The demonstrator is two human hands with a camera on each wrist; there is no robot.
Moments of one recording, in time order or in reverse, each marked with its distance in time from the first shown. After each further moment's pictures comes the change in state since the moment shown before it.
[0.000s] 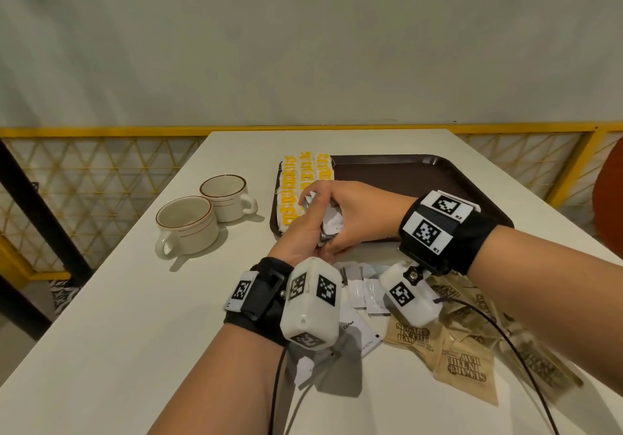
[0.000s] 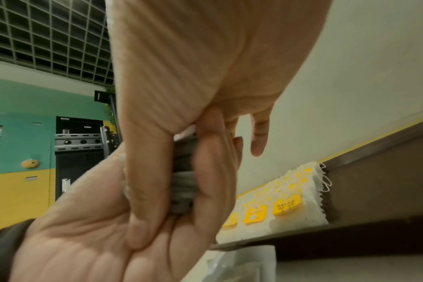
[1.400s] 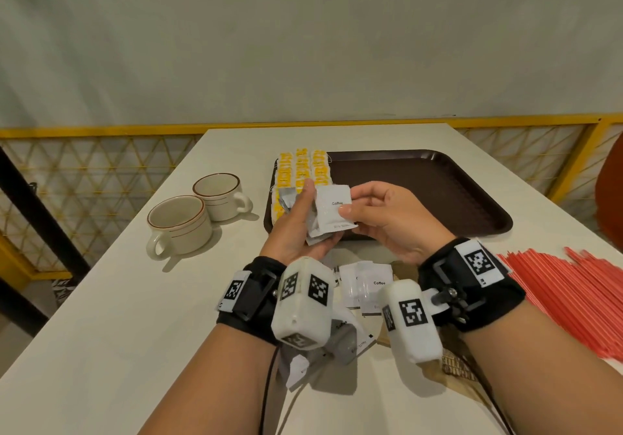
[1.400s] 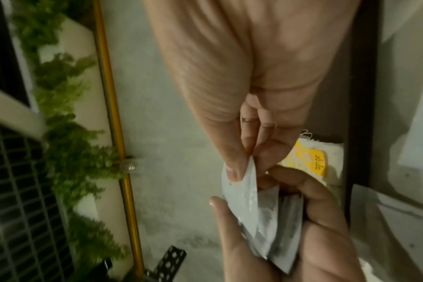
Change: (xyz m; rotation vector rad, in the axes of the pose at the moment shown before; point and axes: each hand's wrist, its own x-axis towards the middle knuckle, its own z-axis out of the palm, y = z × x) left_hand 0.010 -0.002 -0.002 -0.243 0.053 0.011; right_hand -0.039 0.014 0.022 1.237 0.493 0.403
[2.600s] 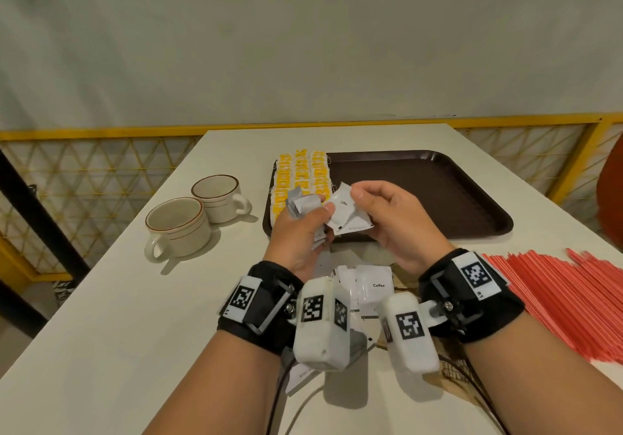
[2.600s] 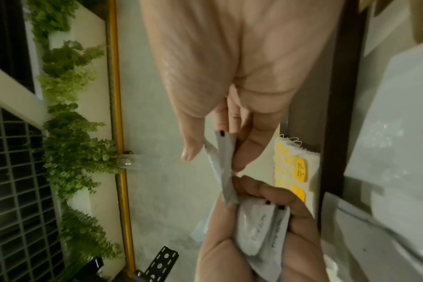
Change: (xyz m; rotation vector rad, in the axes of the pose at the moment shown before) left_hand -0.006 -0.006 0.002 0.223 0.026 0.167; right_hand -0.001 0.011 -0.004 0.057 0.051 -0.089
